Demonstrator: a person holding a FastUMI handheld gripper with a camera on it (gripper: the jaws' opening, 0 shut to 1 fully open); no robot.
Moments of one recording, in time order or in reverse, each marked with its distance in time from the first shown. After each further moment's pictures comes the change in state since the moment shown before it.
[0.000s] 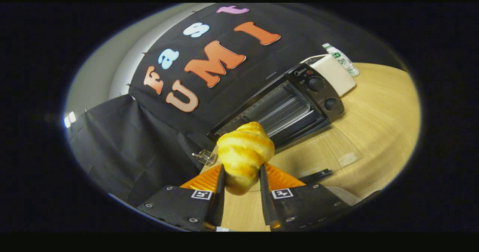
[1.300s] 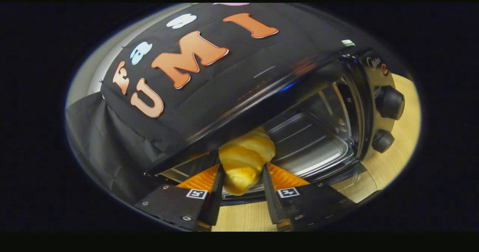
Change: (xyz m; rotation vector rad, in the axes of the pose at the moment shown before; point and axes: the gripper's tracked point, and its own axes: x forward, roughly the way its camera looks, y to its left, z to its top) arm 0.160 -0.058 0.069 -0.142 -0.043 -0.224
